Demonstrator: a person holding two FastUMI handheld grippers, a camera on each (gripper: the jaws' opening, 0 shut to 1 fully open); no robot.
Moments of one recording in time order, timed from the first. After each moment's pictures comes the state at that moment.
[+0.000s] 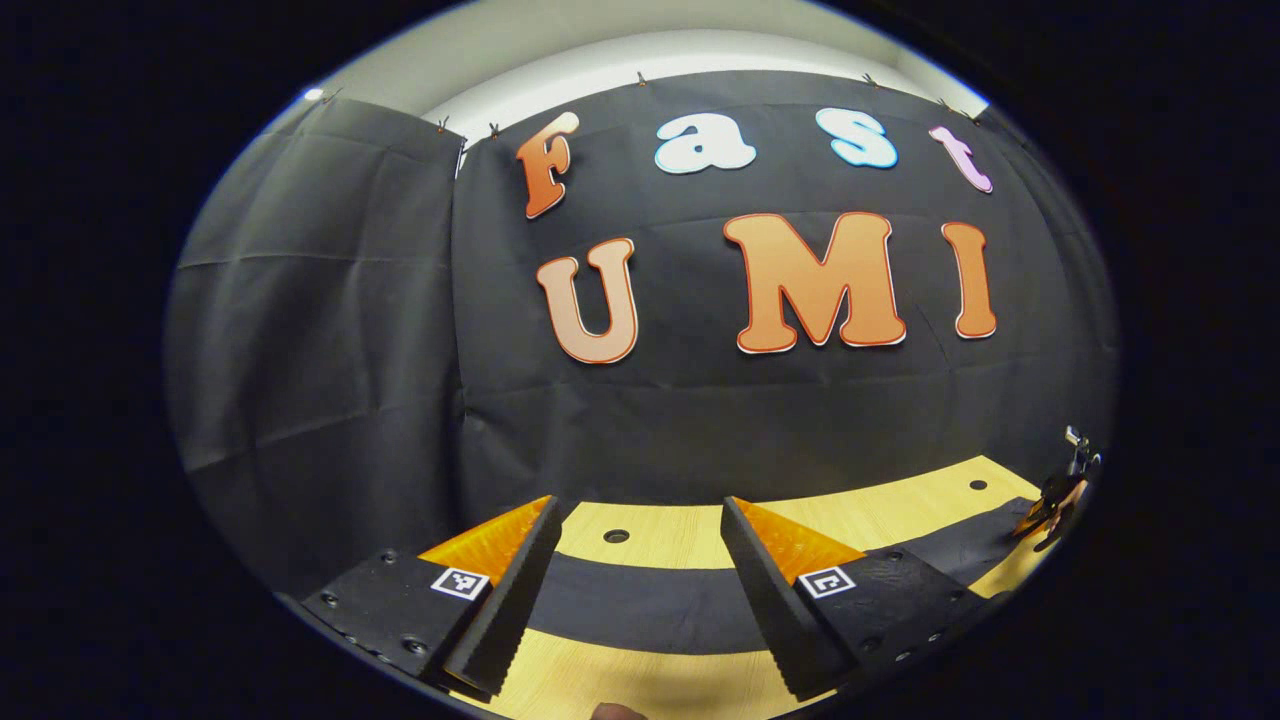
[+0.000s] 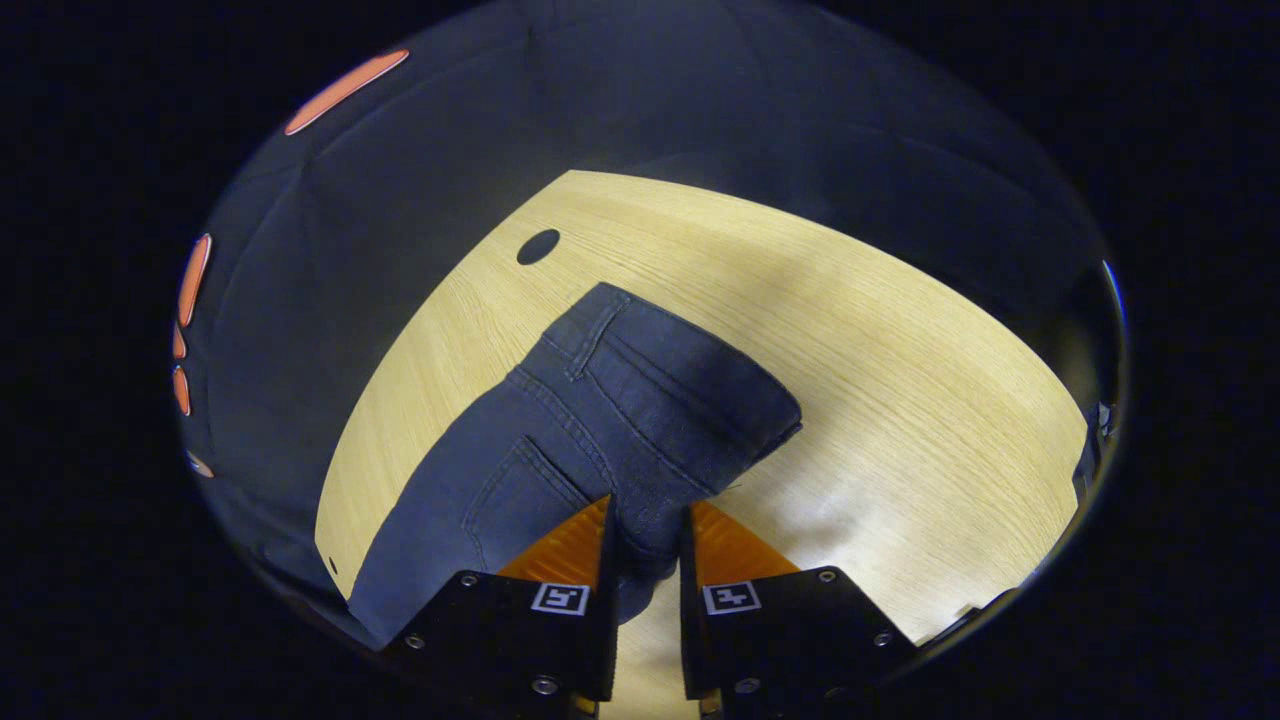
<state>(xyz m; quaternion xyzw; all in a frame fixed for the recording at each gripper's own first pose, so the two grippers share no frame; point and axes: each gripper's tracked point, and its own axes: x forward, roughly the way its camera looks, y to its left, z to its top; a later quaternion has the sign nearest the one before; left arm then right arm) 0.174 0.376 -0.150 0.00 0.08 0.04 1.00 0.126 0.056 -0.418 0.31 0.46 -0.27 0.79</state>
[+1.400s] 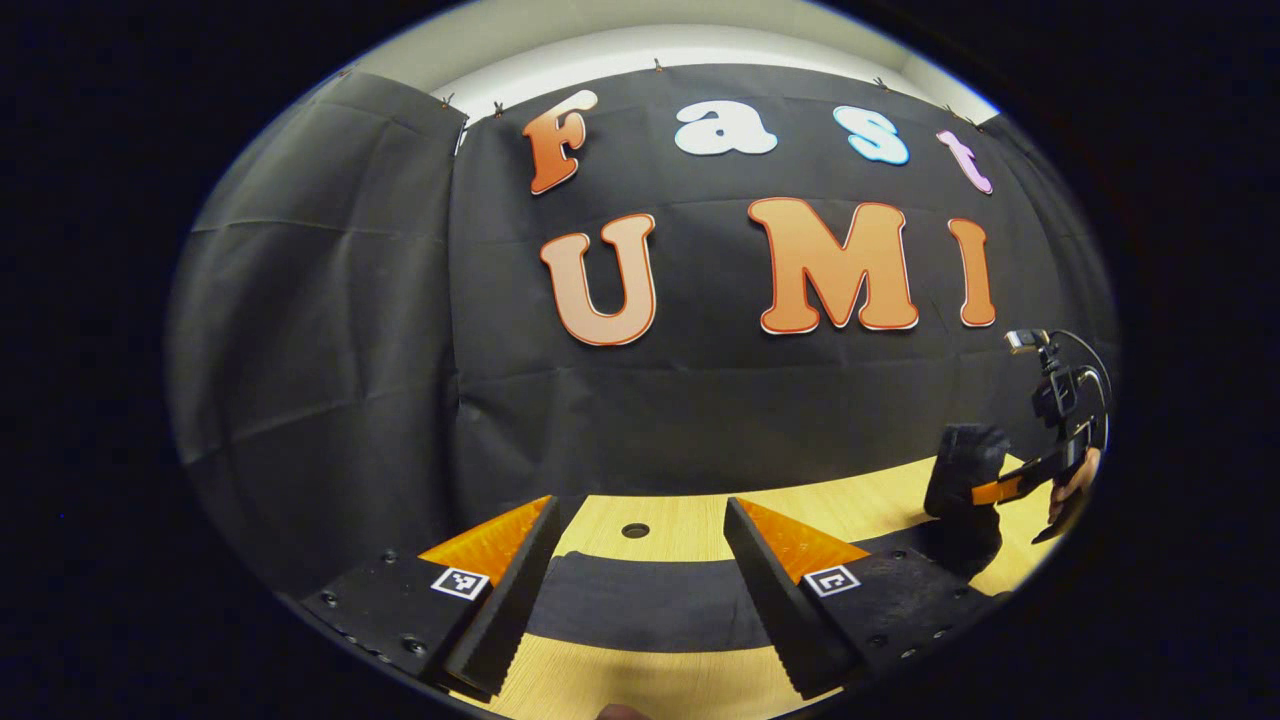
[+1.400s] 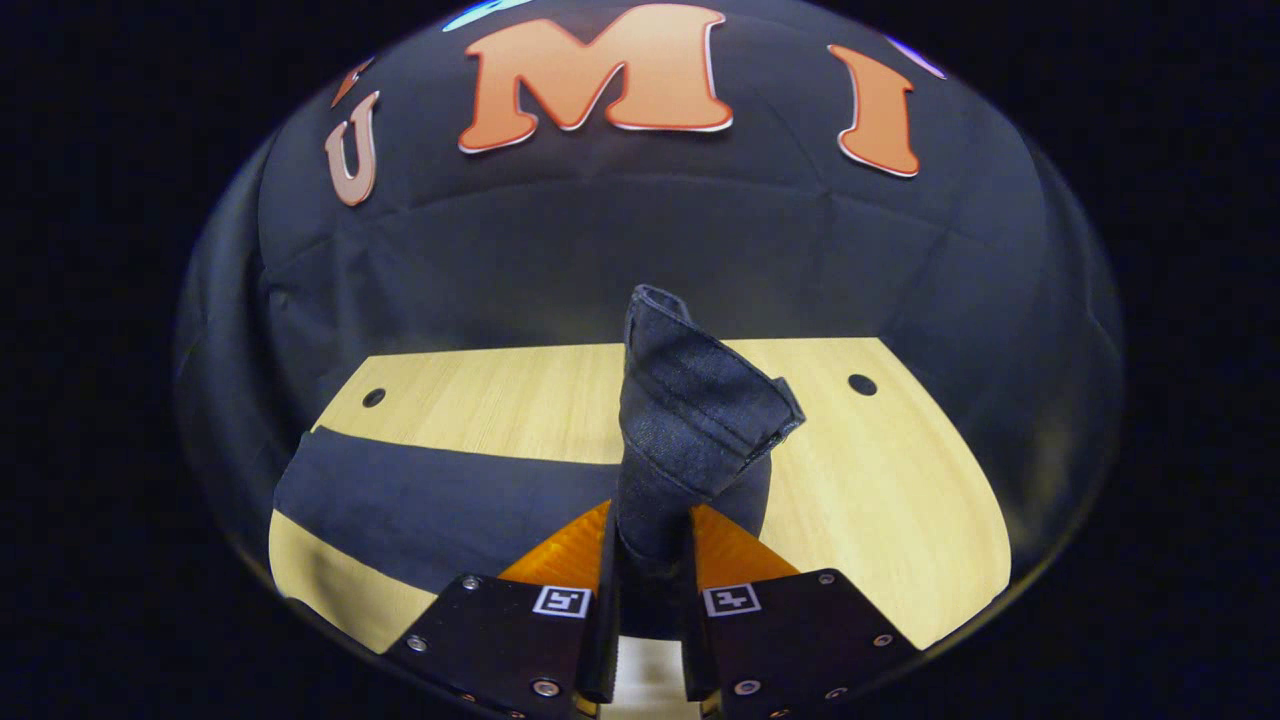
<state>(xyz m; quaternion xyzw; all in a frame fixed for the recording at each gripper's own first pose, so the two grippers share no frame) 0.209 0.484 -0.202 -0.02 0.10 0.02 0.99 0.149 0.320 -0.291 -0.01 0.38 -0.04 0.92</state>
